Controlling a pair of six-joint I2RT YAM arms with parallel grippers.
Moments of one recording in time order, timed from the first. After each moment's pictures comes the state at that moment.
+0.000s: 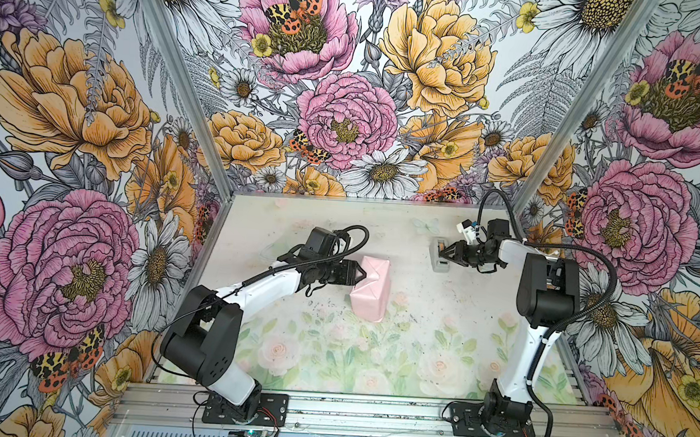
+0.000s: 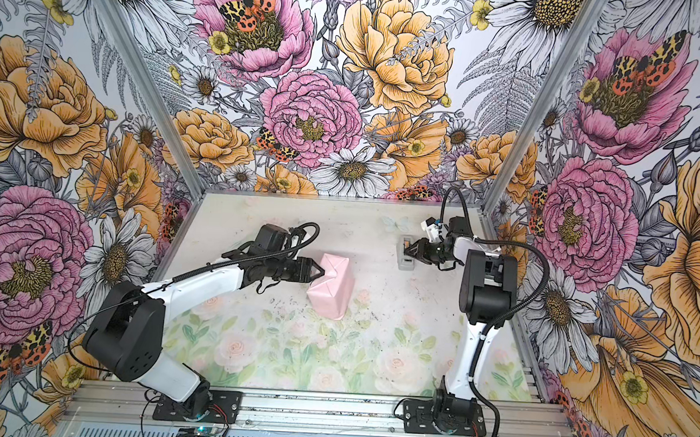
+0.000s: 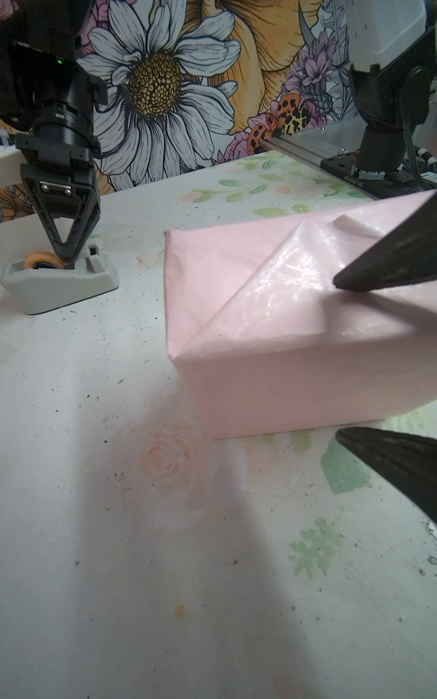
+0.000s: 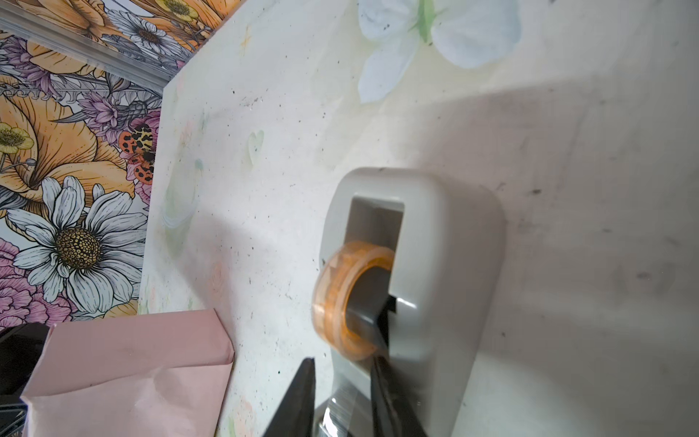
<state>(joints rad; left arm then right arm) -0.49 1.55 1.00 -0.26 0.44 -0.42 -0.16 2.09 1.42 -0.49 -0.85 0.00</state>
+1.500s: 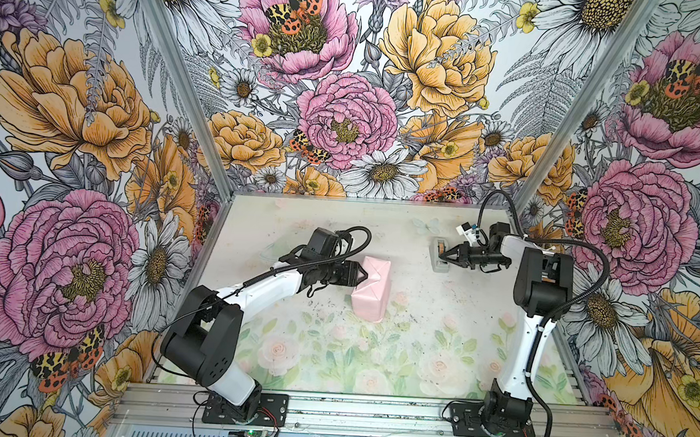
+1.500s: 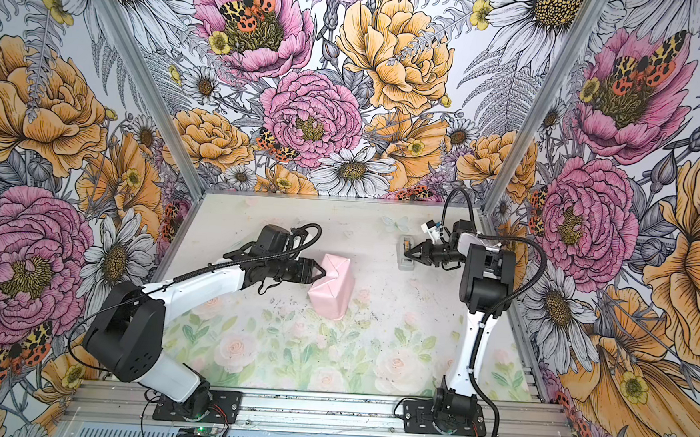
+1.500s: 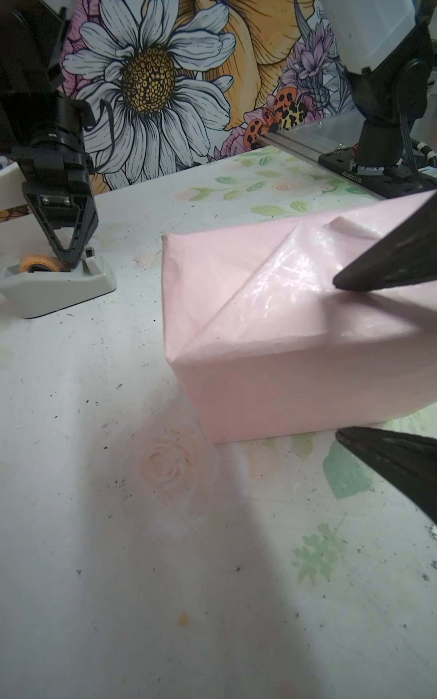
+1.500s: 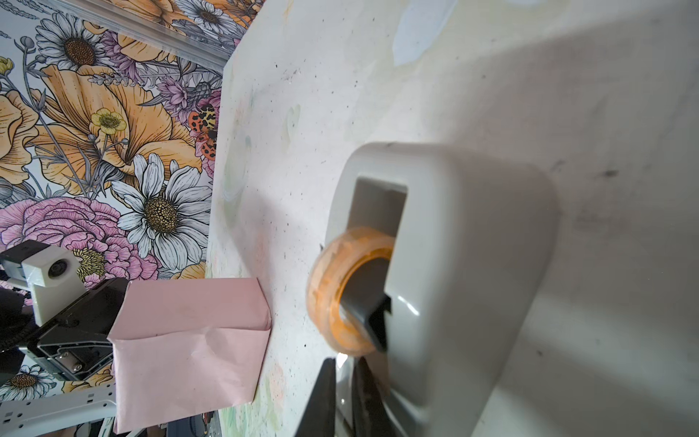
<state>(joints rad) -0.51 1.55 1.00 -0.26 0.42 -0.42 -0.20 2.25 1.59 -0.73 -1.07 -0.17</state>
